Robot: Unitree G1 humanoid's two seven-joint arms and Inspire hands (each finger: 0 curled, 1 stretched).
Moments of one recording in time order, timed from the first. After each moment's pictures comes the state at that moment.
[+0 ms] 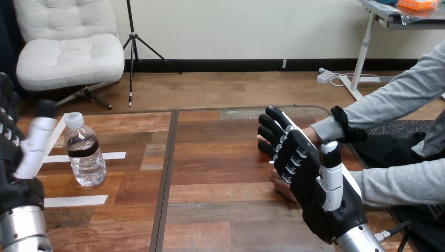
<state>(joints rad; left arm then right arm) -0.02 0.13 0.37 0.18 -0.13 -0.46 0.05 0.18 -0.12 0.04 -0.11 0.32 -0.16 0.46</state>
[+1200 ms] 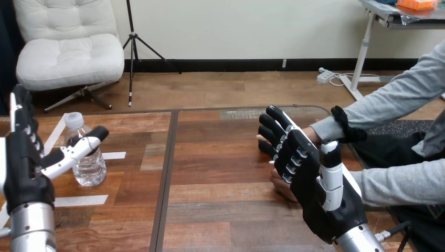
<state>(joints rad) -0.06 0.19 0.34 0.27 -0.04 -0.37 0.03 0.18 -0.12 0.04 -0.11 0.32 -0.16 0.46</state>
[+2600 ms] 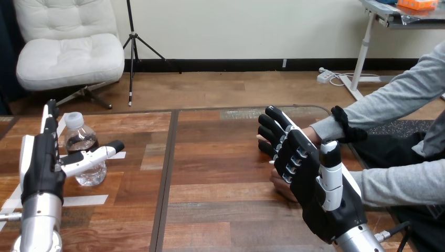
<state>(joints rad) -0.18 0.29 0.27 0.46 0.07 -0.22 0.02 0.18 -0.12 0.04 -0.11 0.31 -0.16 0.45</state>
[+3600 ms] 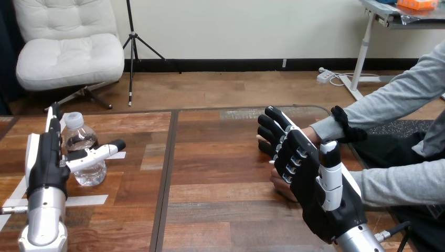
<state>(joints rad) -0.26 0.31 0.24 0.59 0.09 -0.19 0.07 0.18 -0.12 0.04 -0.11 0.31 -0.16 0.45</state>
